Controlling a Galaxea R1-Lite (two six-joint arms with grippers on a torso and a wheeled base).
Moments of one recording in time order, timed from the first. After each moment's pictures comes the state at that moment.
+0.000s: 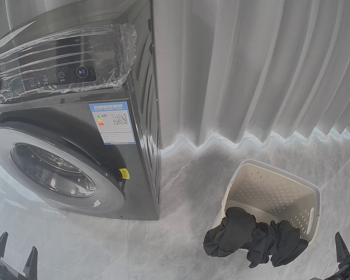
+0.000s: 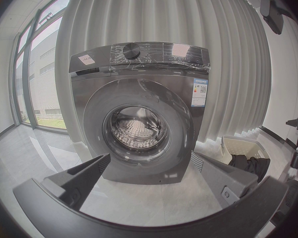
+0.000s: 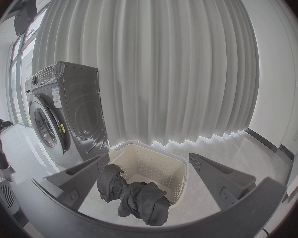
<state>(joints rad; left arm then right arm) 0.00 0.02 -0.02 0.00 0.01 -0.01 0.00 0.02 -0.02 -0.01 -0.01 0.00</state>
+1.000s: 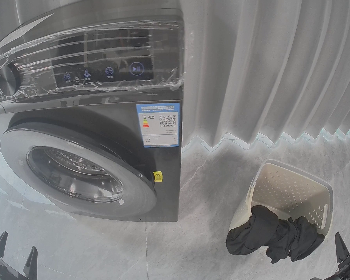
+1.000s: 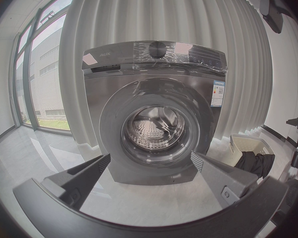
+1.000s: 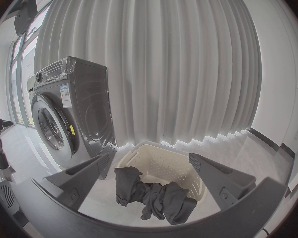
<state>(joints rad) 0.00 0.02 -0.02 0.00 0.01 0.00 0.01 0.02 -0.02 -0.01 0.00 0.00</state>
